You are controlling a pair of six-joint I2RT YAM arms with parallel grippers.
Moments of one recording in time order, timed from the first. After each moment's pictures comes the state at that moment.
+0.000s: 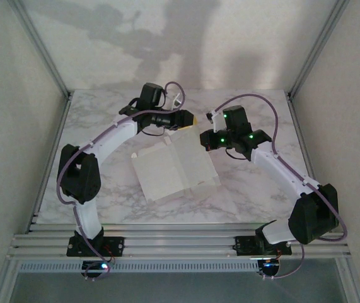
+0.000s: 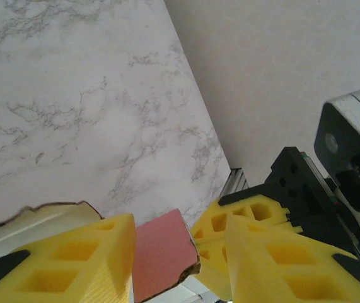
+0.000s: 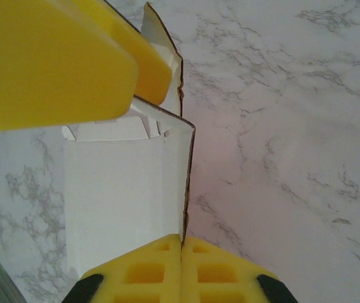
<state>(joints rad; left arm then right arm) -0.46 1.88 1.62 -0.38 0.85 -0.58 0.48 1.41 1.17 -0.50 -0.37 0.21</state>
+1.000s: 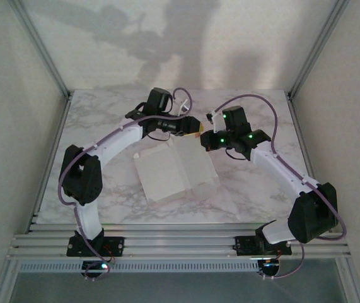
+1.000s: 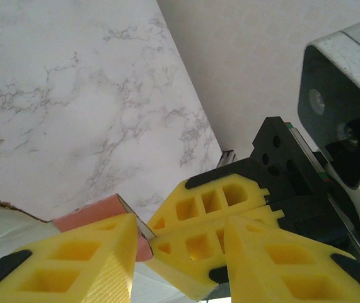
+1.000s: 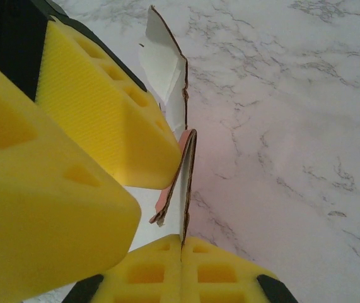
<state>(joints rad) -0.52 1.88 1.58 -0.34 0.87 -0.59 0.48 1.42 1.17 -0.51 -0.36 0.22</state>
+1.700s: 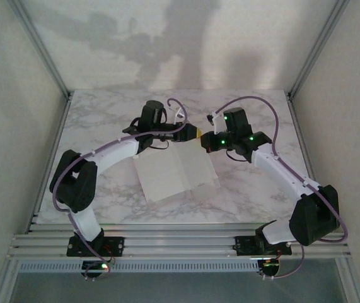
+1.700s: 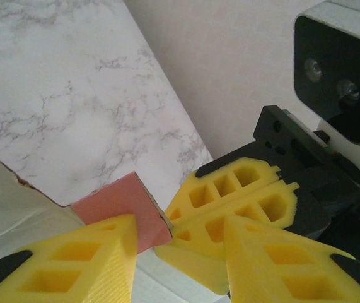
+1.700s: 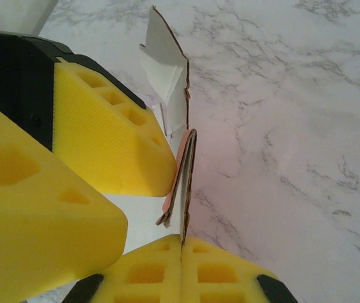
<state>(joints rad) -0.53 1.77 1.27 0.10 0.84 -0.68 0.48 1.39 1.14 -0.49 -0.38 0.22</state>
